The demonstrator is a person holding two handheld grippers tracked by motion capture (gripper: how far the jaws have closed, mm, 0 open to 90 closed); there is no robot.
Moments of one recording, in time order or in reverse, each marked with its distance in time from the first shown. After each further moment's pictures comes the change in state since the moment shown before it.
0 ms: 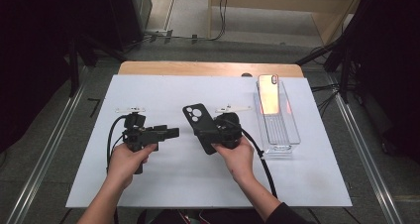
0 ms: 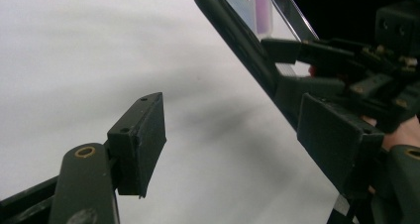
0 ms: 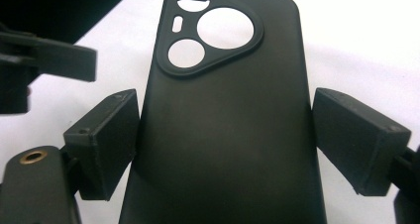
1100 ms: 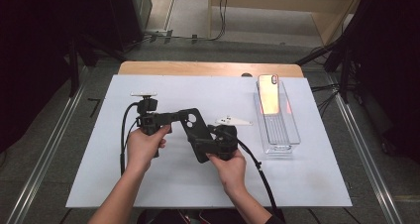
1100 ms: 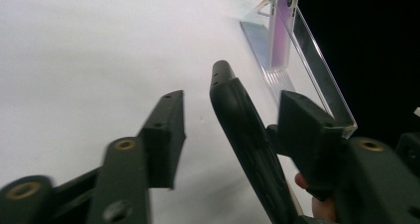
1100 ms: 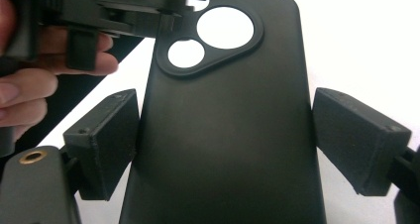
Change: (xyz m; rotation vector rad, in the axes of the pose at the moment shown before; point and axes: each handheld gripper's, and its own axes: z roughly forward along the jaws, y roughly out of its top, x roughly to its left) left arm -0.005 0.032 0.032 -0.023 0.067 -0.134; right arm 0.014 -0.029 0.005 -0.128 0.093 0.079
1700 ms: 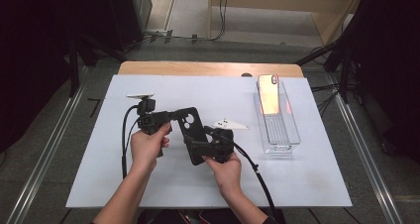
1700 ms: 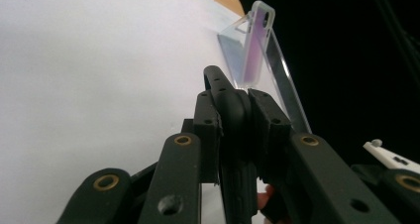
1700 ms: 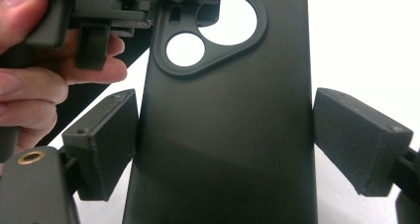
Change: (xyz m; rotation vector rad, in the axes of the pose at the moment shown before) left arm 0.004 -0.002 0.001 -0.055 -0.124 -0.132; right arm 0.006 -0.009 0.008 -0.045 0.022 -0.006
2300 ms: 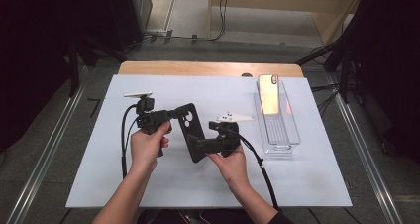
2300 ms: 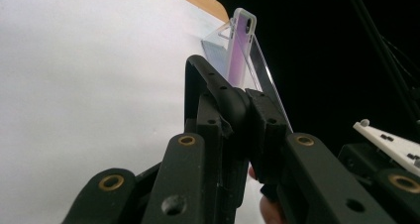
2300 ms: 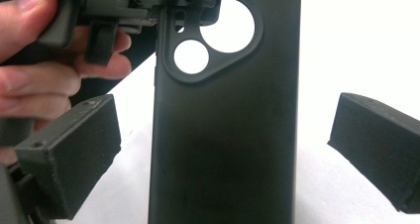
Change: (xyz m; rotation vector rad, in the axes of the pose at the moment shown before) left arm -0.008 0.001 -0.006 -0.013 -0.032 0.016; right arm -0.011 0.021 -0.014 0.062 0.083 -0.067
